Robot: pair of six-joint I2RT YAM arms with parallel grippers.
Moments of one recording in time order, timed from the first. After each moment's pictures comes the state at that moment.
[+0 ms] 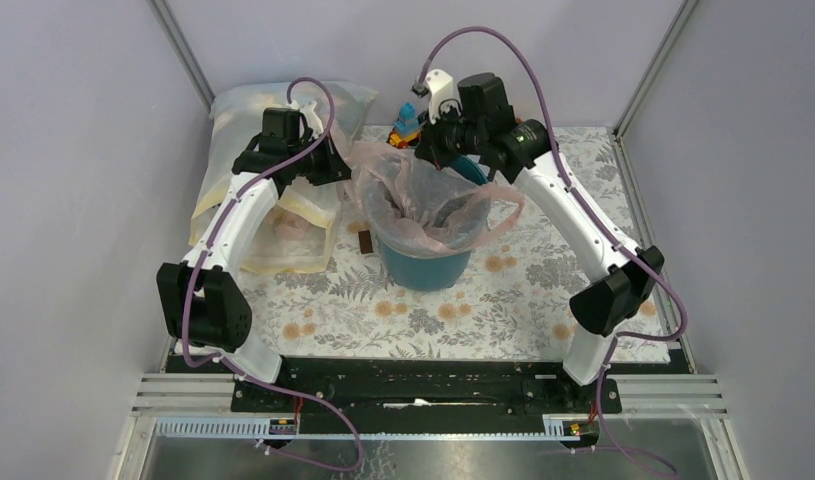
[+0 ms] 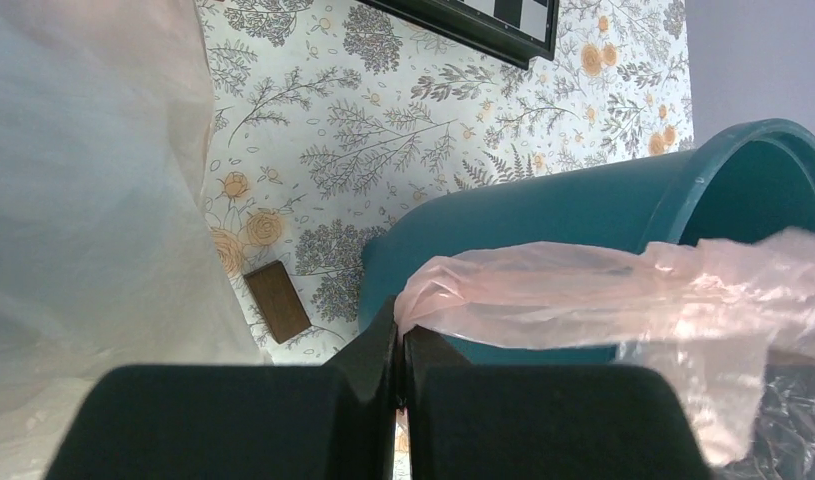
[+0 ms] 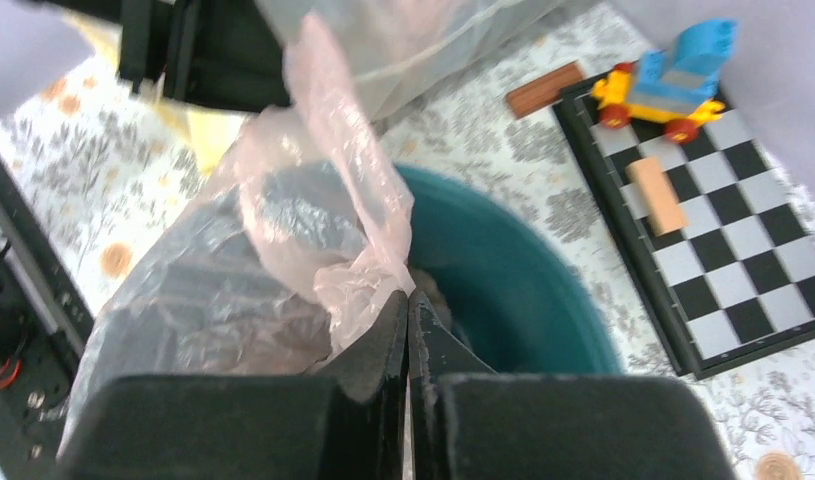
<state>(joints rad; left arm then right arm) -0.17 1.59 1.50 -0.58 0.44 -0.39 0.59 1.77 1.97 -0.74 -0.31 -0.10</state>
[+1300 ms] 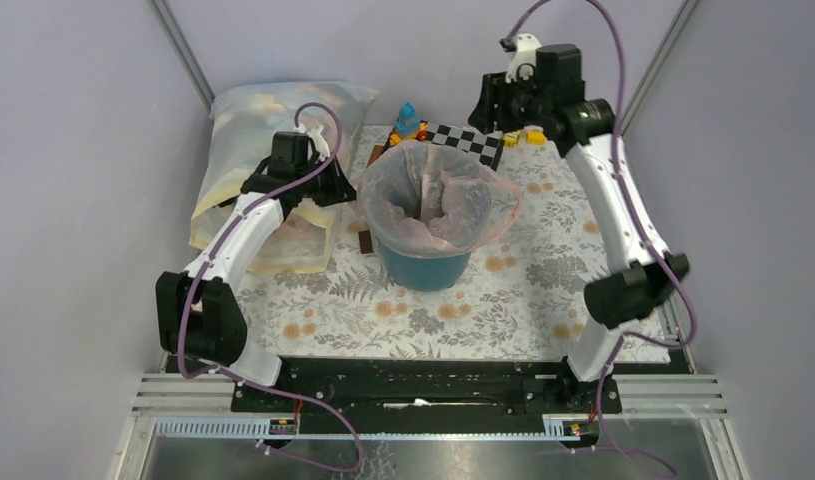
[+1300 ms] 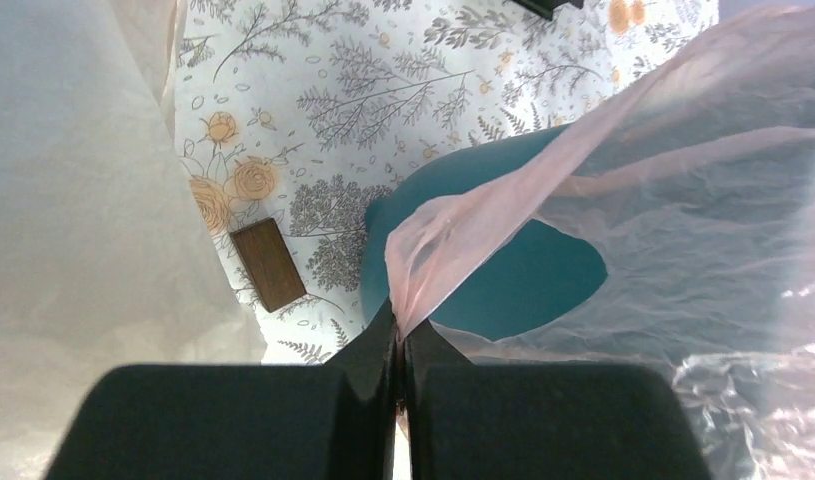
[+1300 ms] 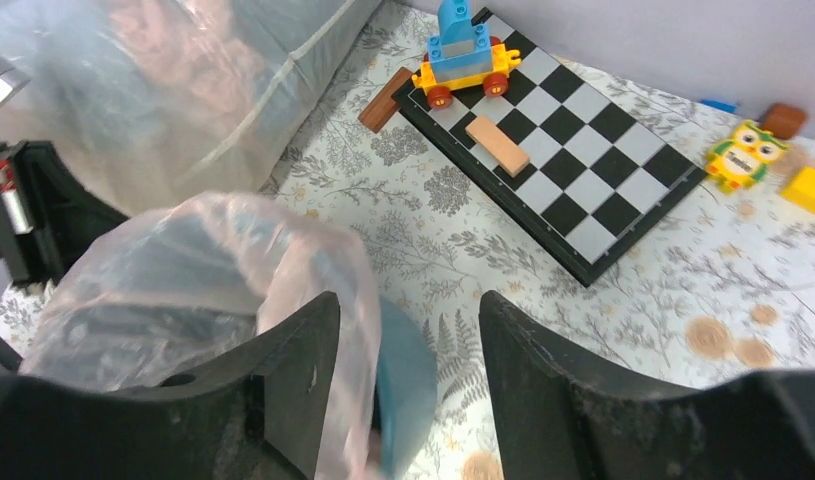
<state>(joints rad) -0.20 1.54 1.29 -0.49 0.41 -0.42 0.30 1.86 2.14 -0.80 -0.31 0.10</state>
